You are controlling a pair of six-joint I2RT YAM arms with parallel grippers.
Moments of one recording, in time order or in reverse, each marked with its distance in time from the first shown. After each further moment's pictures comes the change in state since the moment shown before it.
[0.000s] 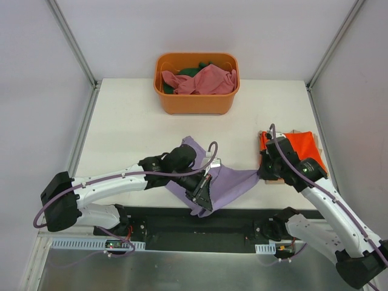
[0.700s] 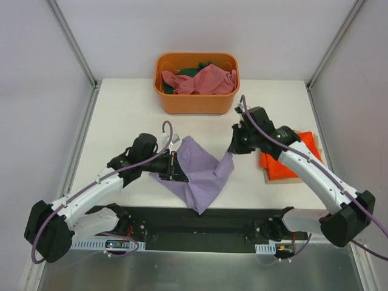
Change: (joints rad) left arm 0.419 -0.231 -0.200 -0.003 -0.055 0.014; right arm 0.056 0.364 0.281 0.166 -0.202 -0.042
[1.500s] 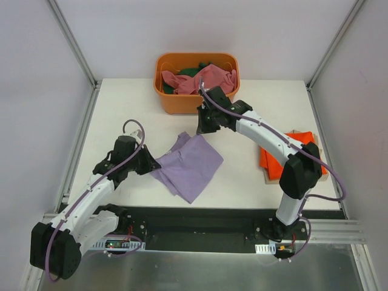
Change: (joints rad) left arm 0.330 -0.122 -0.079 -0.171 -0.398 0.002; right arm 0.111 0.554 0.466 0.096 -0.019 0.006
